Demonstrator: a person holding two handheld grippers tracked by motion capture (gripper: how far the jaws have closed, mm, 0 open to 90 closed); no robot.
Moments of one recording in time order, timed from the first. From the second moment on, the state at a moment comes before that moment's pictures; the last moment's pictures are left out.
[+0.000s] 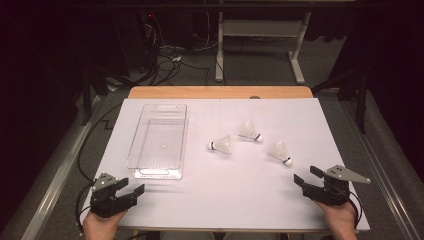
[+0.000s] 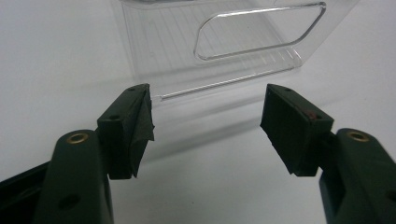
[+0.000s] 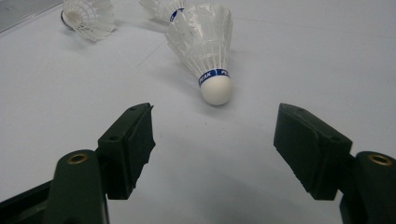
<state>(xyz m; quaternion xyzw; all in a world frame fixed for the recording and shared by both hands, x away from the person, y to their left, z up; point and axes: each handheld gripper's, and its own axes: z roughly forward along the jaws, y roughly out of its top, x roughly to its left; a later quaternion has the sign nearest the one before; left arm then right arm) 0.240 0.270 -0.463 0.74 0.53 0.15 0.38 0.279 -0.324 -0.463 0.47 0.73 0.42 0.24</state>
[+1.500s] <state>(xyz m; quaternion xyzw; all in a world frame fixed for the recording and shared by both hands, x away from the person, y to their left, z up) 0.239 0.269 -0.463 0.74 0.52 0.15 0.39 0.317 -0.287 -0.426 0.44 0.73 0.46 0.24</state>
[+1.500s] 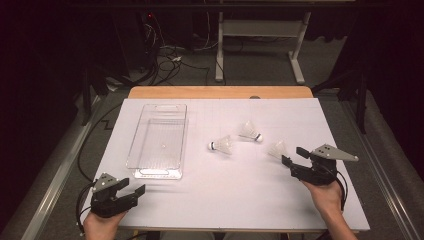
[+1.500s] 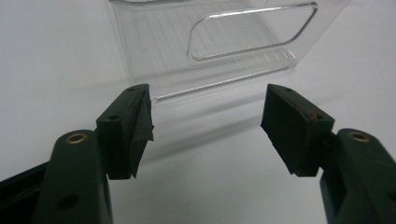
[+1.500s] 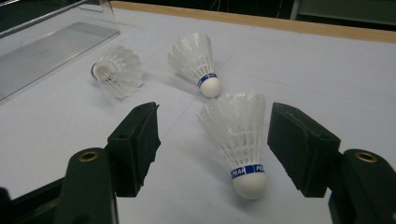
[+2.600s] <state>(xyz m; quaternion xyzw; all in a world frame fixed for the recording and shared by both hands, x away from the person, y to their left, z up) 0.239 0.270 -0.463 0.74 0.52 0.15 0.39 0.358 -0.246 -0.411 0.43 0.74 0.46 0.21</state>
